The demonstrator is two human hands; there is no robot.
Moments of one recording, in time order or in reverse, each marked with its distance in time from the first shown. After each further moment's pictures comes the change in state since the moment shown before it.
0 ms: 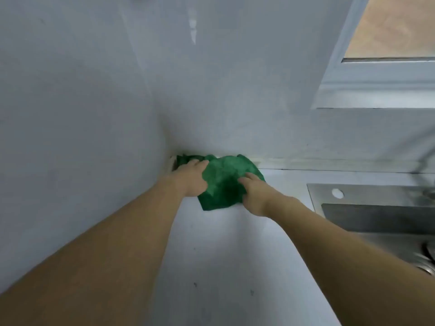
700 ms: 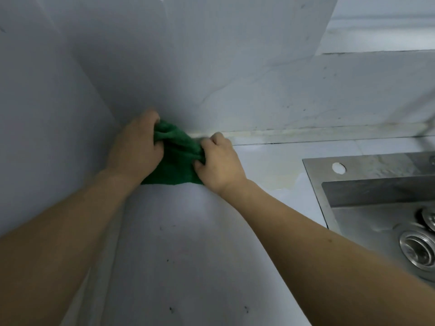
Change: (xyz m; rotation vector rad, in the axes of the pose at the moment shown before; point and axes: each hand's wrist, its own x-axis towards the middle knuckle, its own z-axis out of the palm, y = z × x) left_hand 0.041 -0.020 0.003 -0.161 0.762 0.263; right_hand 0.092 0.001 0.041 0.076 0.473 -0.078
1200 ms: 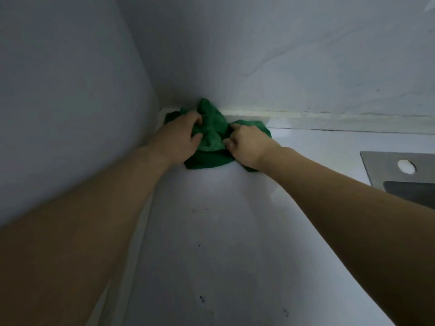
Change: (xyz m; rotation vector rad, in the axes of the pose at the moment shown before) left_hand -0.012 -0.052 0.044 -0.030 -0.369 -0.136; right_hand 0.046 0.011 0.038 -0.168 -0.373 -0.043
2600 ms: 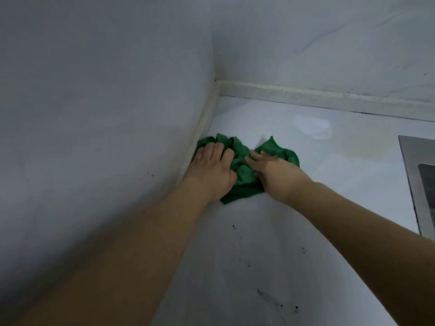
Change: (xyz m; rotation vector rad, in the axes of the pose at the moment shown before) left_hand -0.168 0.022 0.040 0.441 -0.150 -0.070; right_hand -0.121 -0.039 0.062 -0.179 -0.193 -0.287
